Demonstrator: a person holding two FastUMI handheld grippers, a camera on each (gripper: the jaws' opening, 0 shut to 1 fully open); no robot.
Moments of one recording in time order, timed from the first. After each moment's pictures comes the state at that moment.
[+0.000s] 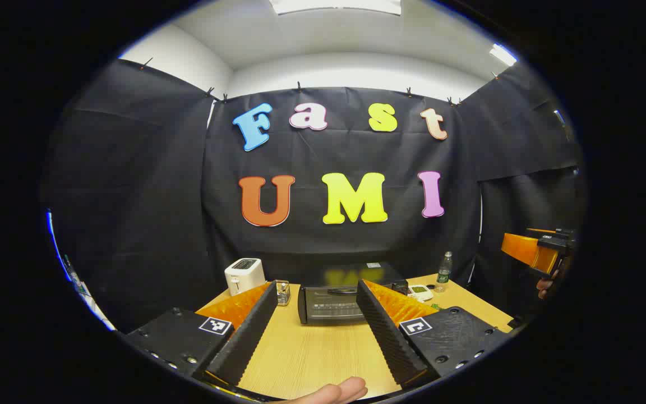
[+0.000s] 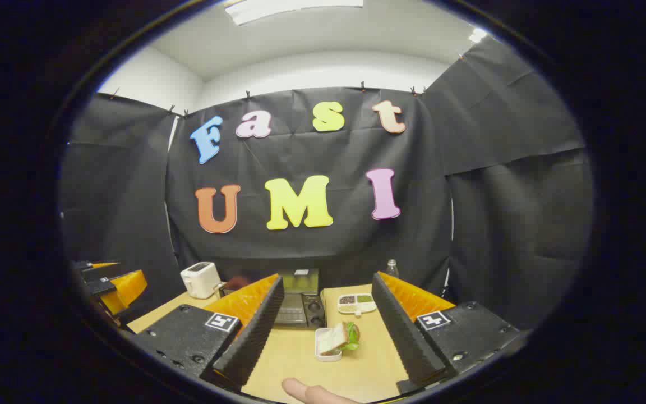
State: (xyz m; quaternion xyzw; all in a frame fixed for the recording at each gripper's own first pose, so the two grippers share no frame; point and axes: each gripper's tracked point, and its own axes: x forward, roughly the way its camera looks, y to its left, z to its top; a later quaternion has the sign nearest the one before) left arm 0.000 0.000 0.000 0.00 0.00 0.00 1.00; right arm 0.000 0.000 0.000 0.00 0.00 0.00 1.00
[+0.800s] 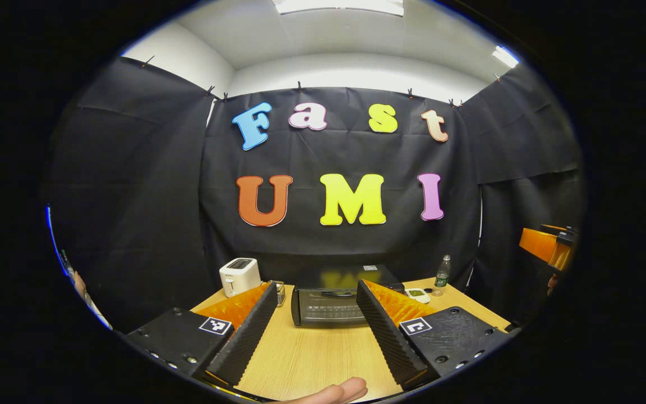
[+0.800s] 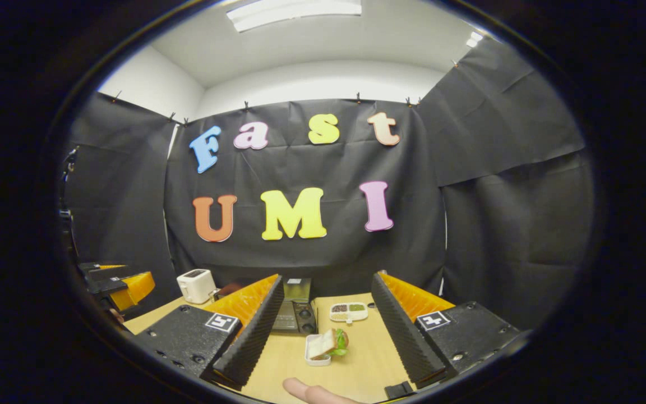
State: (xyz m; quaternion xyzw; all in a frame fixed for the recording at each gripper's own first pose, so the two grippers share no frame) left arm 0.013 -0.017 -0.002 -0.01 0.00 -0.01 1.00; right arm -0.017 -0.026 0.015 -0.01 -0.04 0.00 1.00
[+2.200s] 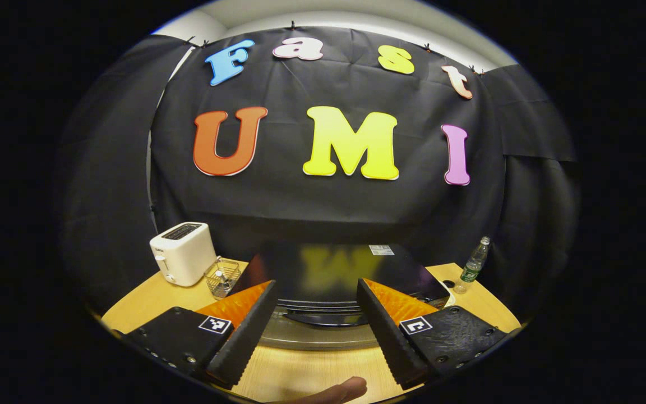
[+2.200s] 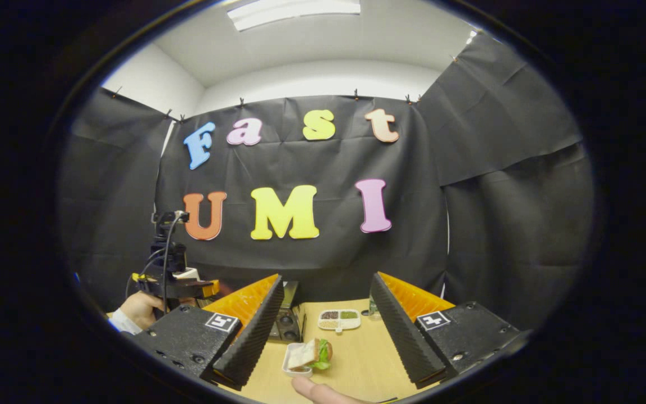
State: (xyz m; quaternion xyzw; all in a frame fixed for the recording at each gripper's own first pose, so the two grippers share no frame) left arm 0.279 -0.070 -0.122 -0.03 0.11 -0.04 0.99; right arm 0.060 -0.077 -0.014 -0.02 -0.04 -0.01 1.00
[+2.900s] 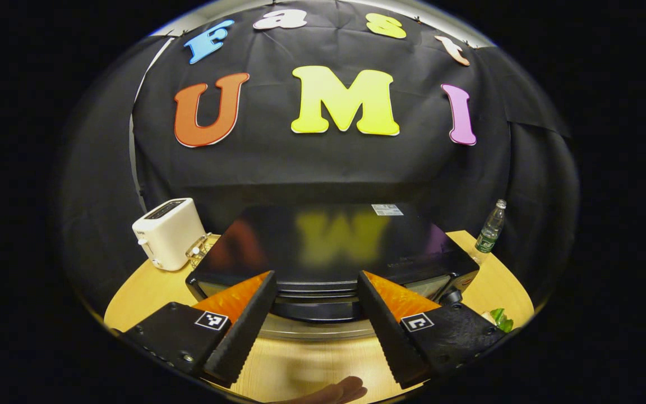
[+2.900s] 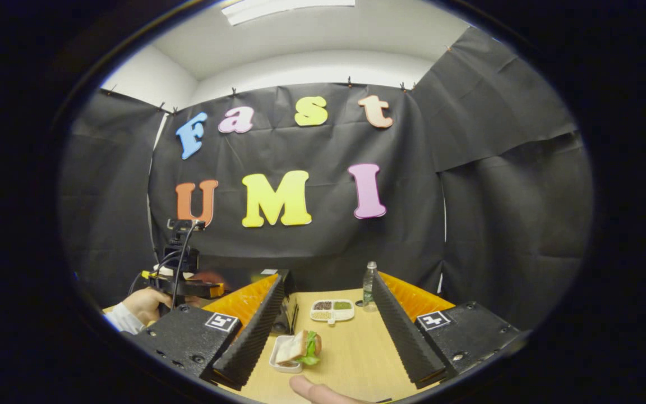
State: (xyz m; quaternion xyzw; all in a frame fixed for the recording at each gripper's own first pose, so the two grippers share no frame) left arm 0.299 -0.081 -0.174 0.00 0.19 -0.04 0.98; right arm 0.077 -0.101 -0.044 0.00 -0.01 -0.01 1.00
